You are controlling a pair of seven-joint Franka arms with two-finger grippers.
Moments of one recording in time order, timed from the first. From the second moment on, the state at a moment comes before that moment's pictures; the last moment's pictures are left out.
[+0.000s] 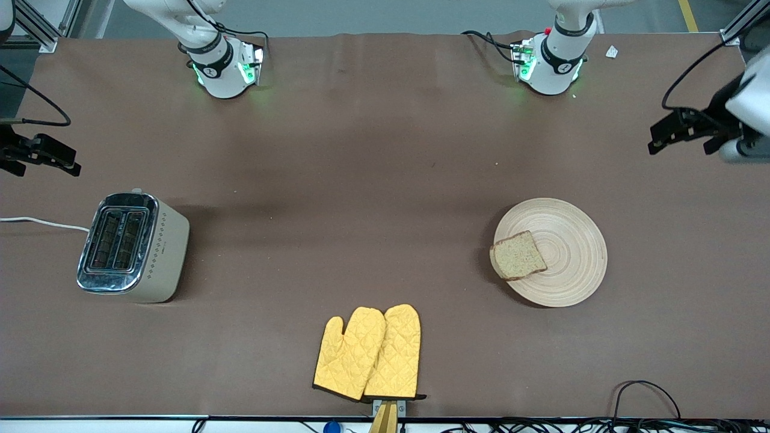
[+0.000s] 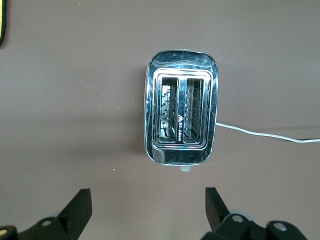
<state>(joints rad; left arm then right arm) 0.14 0.04 -0.18 -1.55 -0.05 1.52 -0.05 -0.06 0.02 -0.02 -1.56 -0.04 1.57 -0.08</state>
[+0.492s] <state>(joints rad) 0.39 0.40 -0.17 -1.52 -0.36 1.68 0.25 -0.06 0.03 -0.01 -1.56 -0.02 1.57 -0.08</state>
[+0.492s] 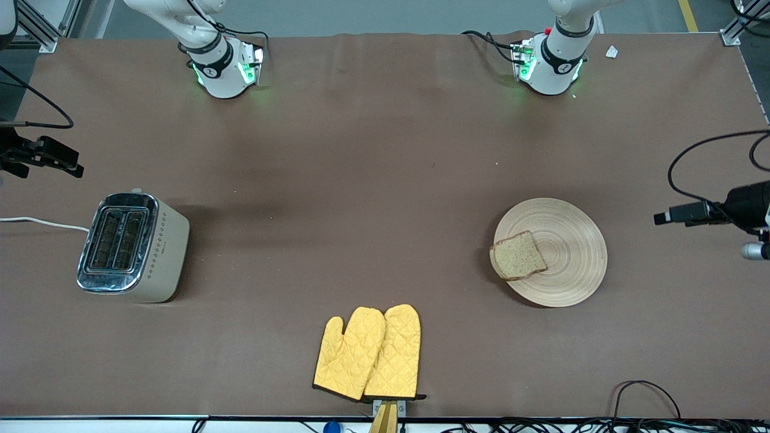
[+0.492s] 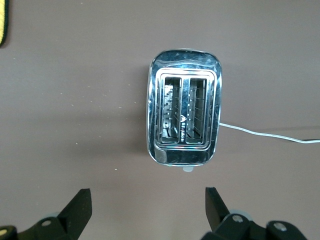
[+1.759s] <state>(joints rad) 0.54 0.88 -0.18 -1.51 -0.70 1.79 0.79 -0.06 -0.05 -0.01 -1.57 -0.02 1.49 -0.08</state>
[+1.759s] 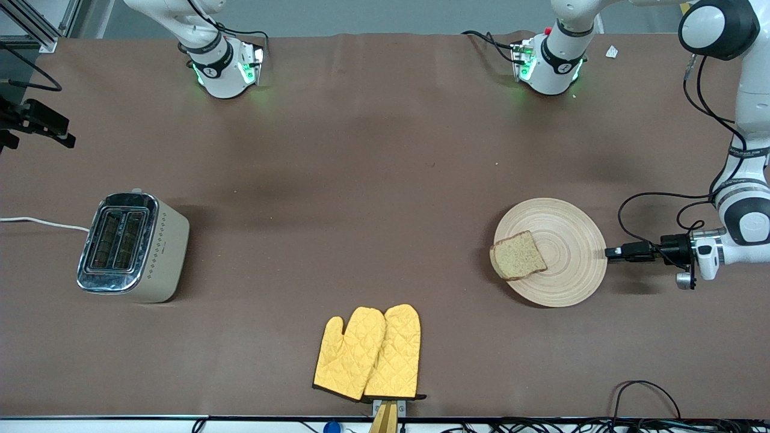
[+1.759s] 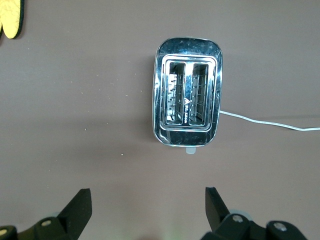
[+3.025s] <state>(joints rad) 0.52 0.90 -0.30 -1.48 -0.72 1.77 0.76 -0.06 -0.01 -0.01 -1.58 -0.02 1.53 -0.08</state>
